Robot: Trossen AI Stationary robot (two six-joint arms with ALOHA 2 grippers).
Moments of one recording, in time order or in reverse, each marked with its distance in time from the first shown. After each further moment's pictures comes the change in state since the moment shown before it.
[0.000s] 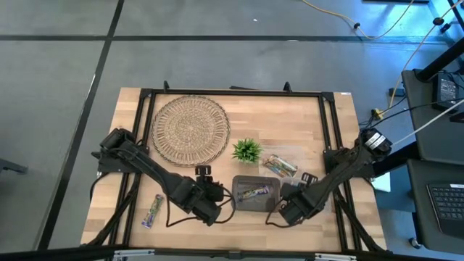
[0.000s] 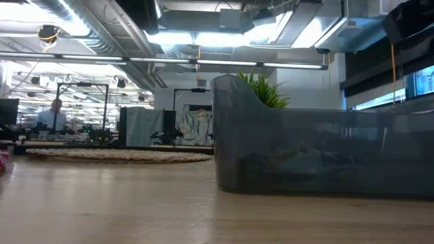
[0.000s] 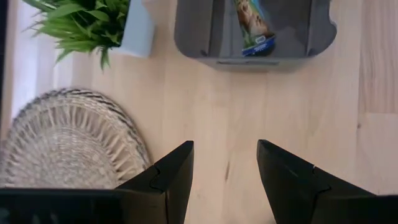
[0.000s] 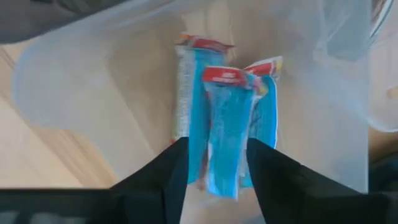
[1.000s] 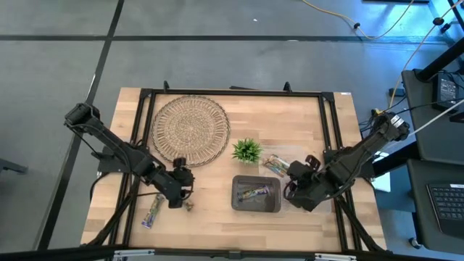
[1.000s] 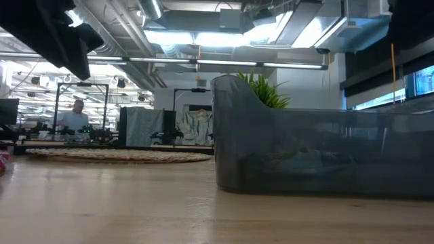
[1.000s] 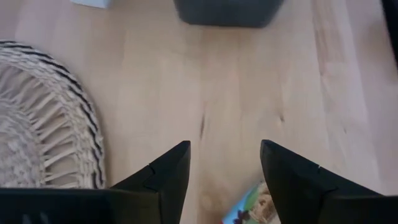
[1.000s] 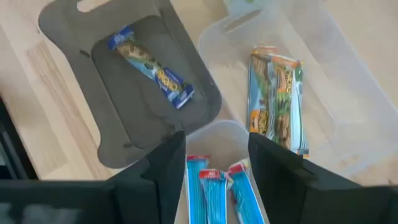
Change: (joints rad) left arm -0.023 -0.593 -0.854 0.623 0.144 -0.001; right arm -0.020 -0.339 0.000 0.078 0.391 0.056
